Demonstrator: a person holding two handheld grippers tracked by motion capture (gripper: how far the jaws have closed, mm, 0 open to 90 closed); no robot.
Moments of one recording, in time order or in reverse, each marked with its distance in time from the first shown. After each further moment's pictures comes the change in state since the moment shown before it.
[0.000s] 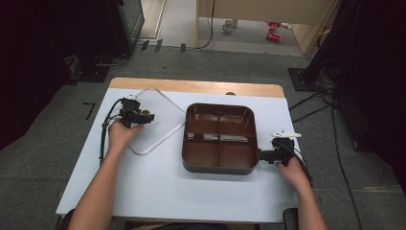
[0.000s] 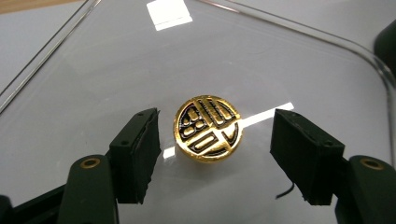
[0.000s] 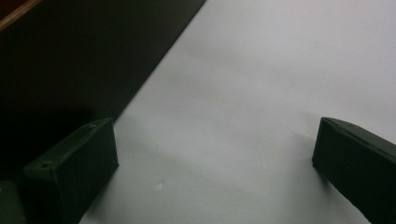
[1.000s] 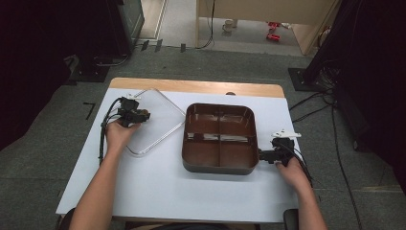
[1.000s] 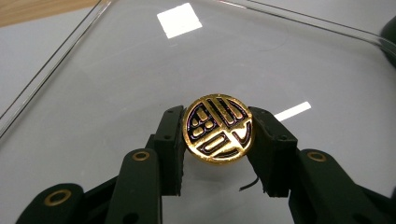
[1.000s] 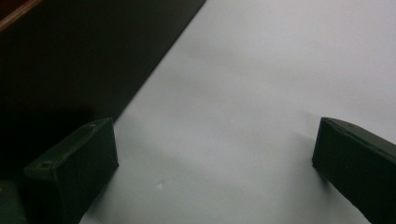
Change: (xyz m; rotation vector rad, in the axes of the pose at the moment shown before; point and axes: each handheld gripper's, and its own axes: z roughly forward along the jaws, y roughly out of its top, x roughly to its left) left arm 0.004 0.003 -0.010 -0.004 0.005 0.043; right arm 0.000 0.000 0.000 0.000 0.000 -0.001
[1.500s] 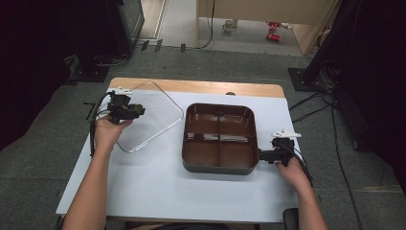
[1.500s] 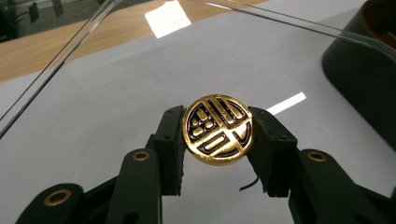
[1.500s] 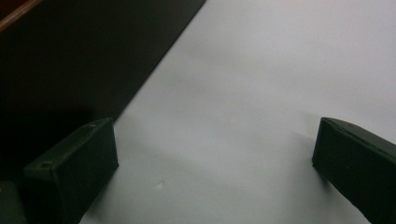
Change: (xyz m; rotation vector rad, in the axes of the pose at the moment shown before) left arm 0.001 0.015 -0.052 -0.064 -0.048 0.052; right arm 0.000 0.000 0.000 0.000 0.000 0.000
